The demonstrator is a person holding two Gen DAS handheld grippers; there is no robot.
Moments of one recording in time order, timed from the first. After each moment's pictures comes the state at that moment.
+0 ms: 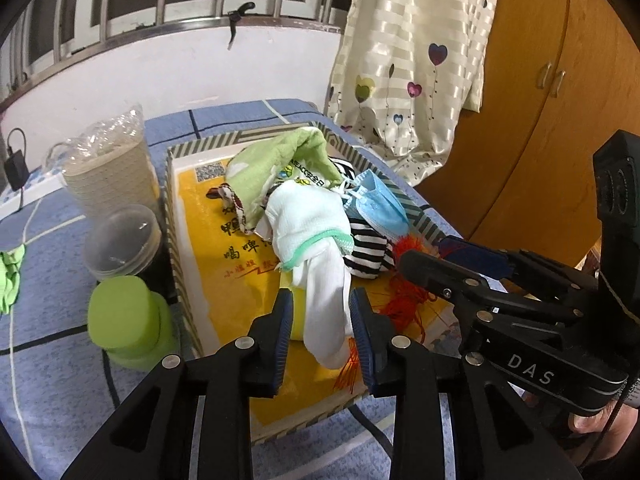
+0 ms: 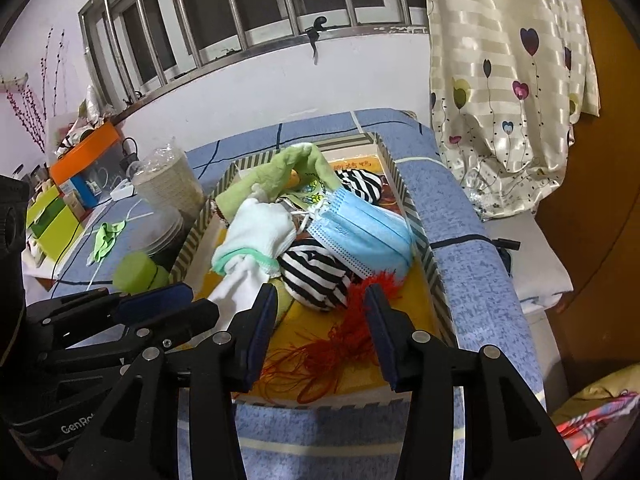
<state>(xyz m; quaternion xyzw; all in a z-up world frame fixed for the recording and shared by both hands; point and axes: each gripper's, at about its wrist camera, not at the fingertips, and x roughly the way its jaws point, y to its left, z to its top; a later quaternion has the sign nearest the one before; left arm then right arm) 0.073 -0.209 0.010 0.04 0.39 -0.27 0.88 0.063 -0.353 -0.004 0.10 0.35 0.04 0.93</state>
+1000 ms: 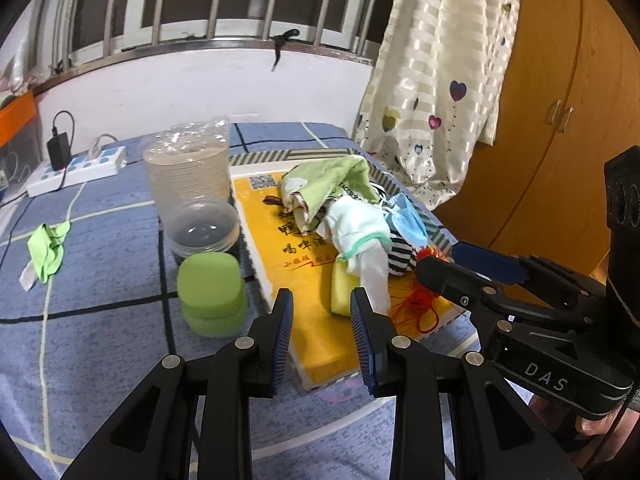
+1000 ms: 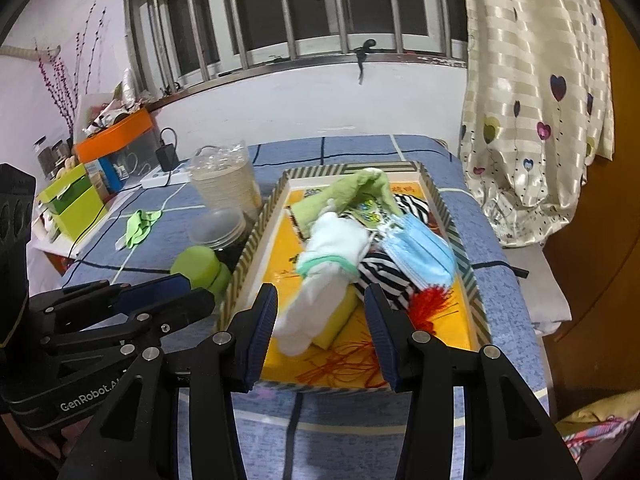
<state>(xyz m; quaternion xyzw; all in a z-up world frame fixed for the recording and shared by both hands) 0.045 -0.145 0.033 0.00 0.37 -0.24 0.90 0.040 -0.300 0.025 0.05 0.33 0.07 0.94</state>
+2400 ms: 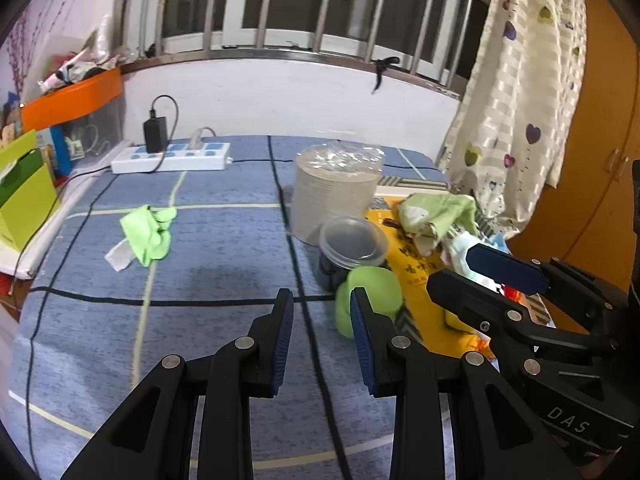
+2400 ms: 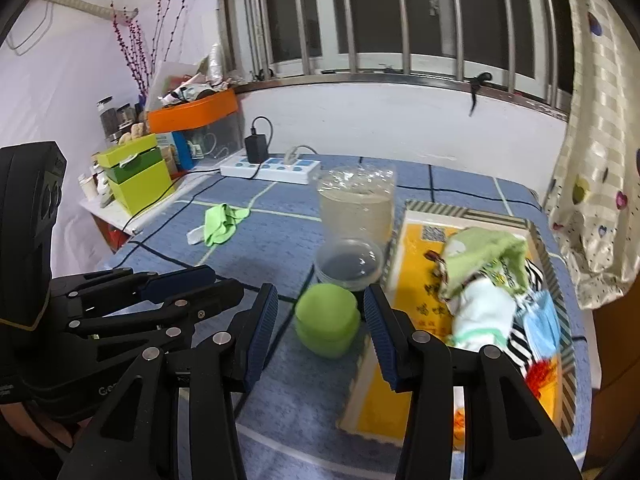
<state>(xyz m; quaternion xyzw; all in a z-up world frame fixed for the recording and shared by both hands) 0.058 -0.045 0.046 -0.03 0.36 -0.12 0.93 0.067 -0.193 0.045 -0.01 0.31 0.19 0.93</state>
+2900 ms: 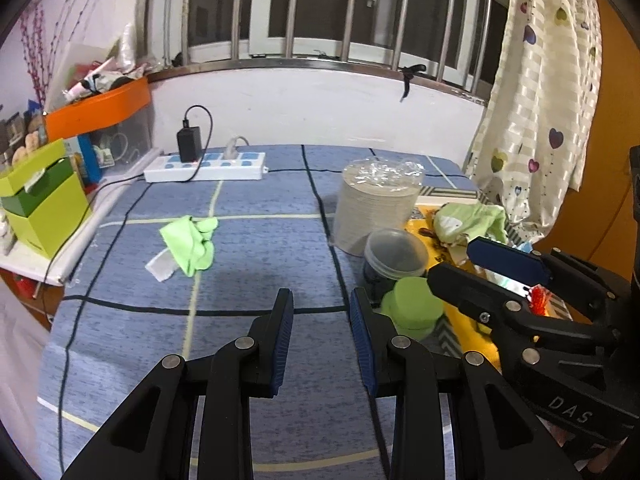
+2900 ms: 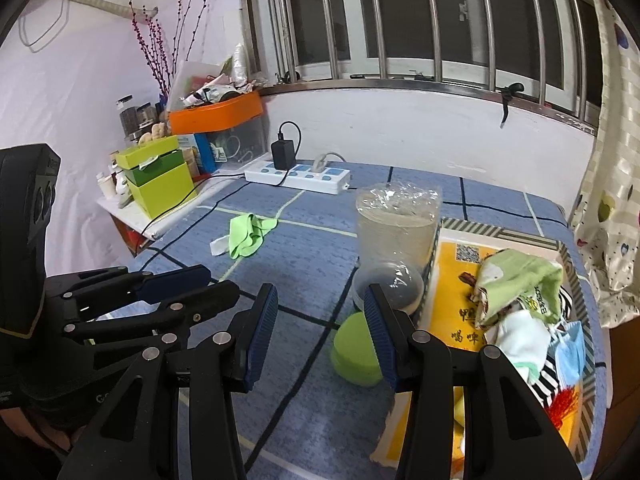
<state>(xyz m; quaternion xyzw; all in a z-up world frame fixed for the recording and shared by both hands) 0.059 -0.020 0.056 -0.02 0.35 -0.07 0.93 0.082 -0.167 0.051 -0.01 0.30 0.23 0.93</state>
